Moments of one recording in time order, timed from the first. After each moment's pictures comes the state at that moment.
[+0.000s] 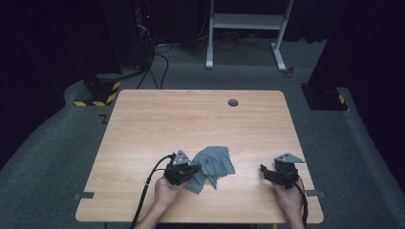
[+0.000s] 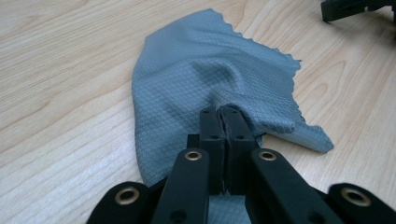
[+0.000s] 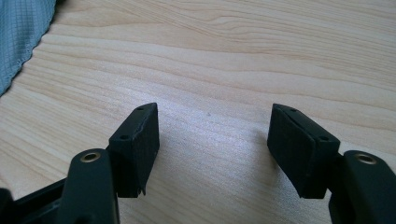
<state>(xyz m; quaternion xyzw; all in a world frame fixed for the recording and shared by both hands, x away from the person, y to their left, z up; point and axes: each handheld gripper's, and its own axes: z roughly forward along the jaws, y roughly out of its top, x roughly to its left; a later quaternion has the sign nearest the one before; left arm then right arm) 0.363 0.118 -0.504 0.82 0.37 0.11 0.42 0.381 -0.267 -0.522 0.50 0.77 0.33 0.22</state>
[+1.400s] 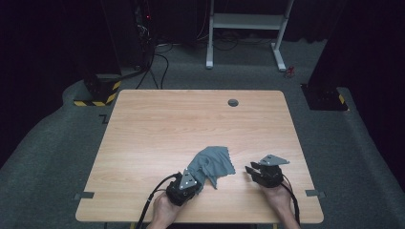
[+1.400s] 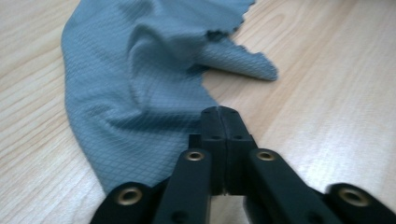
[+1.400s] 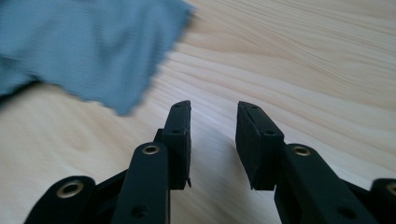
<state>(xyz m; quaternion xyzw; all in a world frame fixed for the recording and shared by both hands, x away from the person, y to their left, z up) 0.308 0.101 -0.518 0.86 0.31 0.14 0.38 0.375 -0.222 -0.519 0.40 0.82 0.38 0.17</state>
